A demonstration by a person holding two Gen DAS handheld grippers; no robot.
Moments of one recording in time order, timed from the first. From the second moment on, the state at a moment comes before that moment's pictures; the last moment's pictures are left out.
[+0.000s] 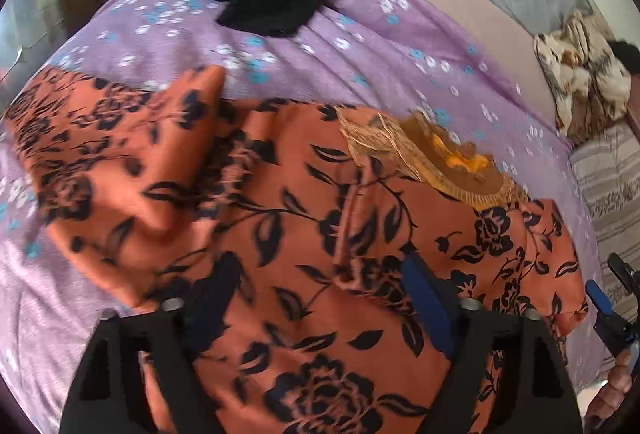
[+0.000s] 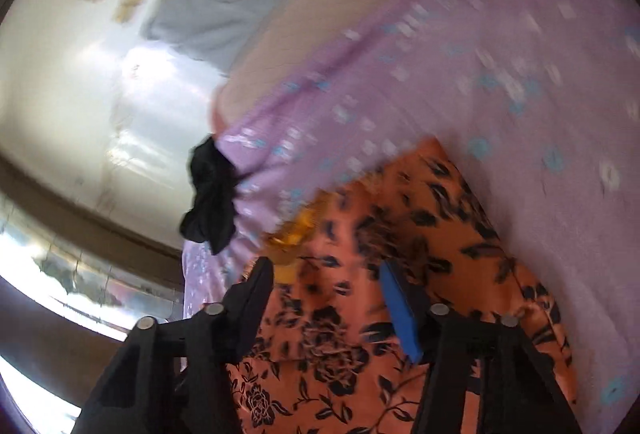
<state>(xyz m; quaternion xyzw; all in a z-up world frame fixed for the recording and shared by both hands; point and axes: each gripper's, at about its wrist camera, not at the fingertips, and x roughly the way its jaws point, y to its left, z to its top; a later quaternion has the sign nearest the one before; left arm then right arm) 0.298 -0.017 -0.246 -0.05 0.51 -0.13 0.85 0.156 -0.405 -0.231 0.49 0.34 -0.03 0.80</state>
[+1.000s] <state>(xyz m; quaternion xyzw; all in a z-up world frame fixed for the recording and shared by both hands) 0.285 0.037 -0.213 -0.05 0.47 -0.11 0.87 0.168 -0.433 -0.292 0.54 0.43 -0.12 0.72</state>
